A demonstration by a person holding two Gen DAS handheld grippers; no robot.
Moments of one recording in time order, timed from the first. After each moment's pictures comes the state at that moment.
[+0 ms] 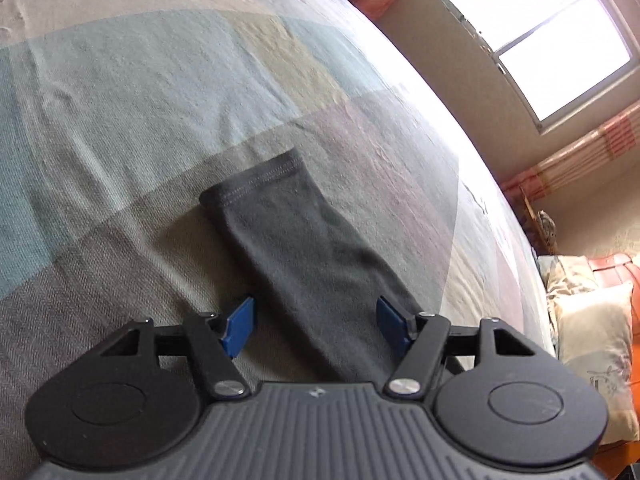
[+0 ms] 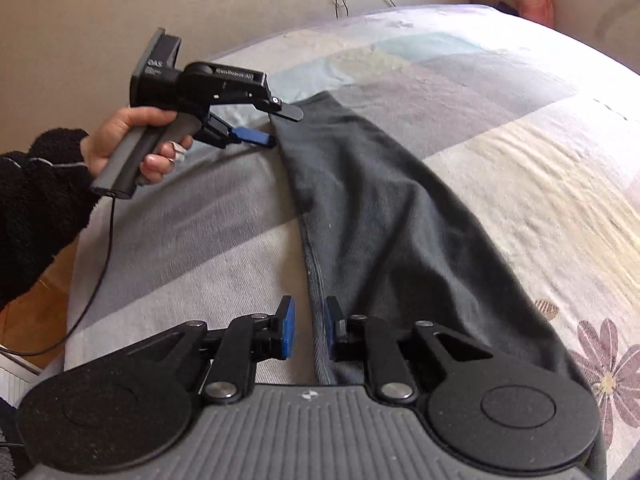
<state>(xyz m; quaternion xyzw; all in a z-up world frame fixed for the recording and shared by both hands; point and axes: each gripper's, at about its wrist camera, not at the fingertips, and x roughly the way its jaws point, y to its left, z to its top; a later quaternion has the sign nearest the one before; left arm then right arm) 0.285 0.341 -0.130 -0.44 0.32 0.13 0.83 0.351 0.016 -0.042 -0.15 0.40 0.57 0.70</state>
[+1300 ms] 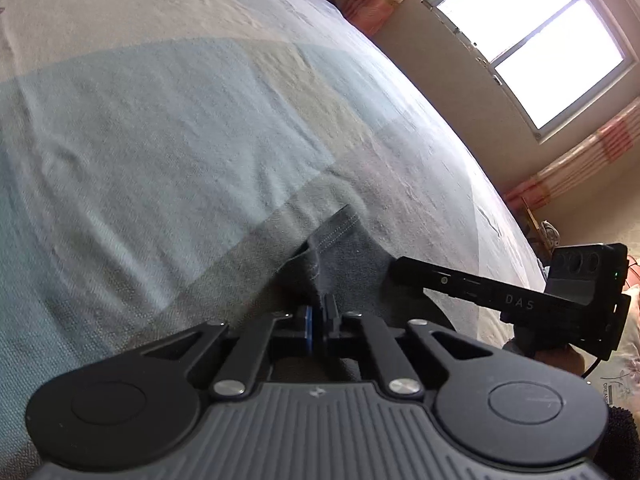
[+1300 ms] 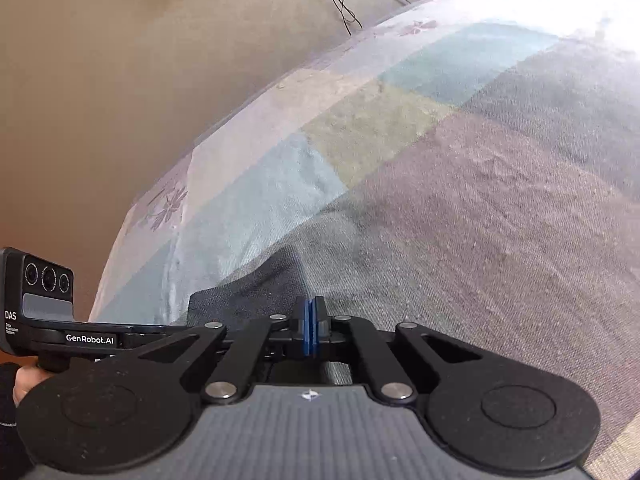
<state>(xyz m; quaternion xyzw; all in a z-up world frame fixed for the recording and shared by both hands) 0.333 0.368 -0.138 -0.39 0.31 0.13 0.86 0.523 0.254 -0.093 -0.02 0.43 0.62 0.65</state>
